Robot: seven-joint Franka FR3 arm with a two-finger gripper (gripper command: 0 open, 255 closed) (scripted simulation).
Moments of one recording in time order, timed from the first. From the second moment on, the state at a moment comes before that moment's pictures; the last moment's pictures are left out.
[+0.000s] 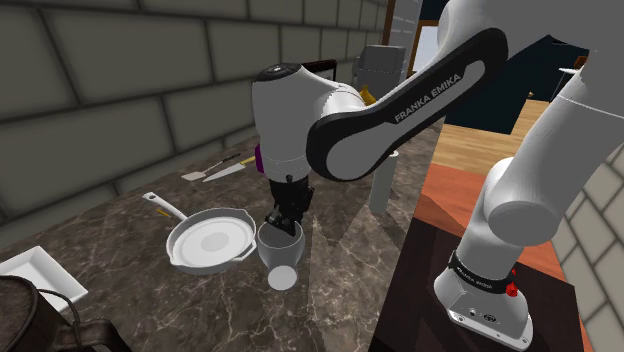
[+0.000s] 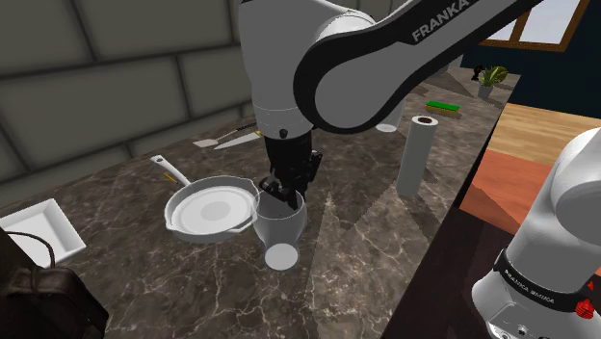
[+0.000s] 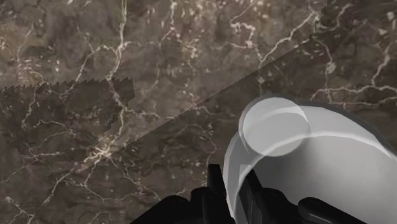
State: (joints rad) arm 0.09 -0.19 0.61 -2.37 -0.04 2.15 0.67
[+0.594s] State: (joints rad) arm 0.10 -0.22 0.60 -2.34 -0.02 2.10 0.65
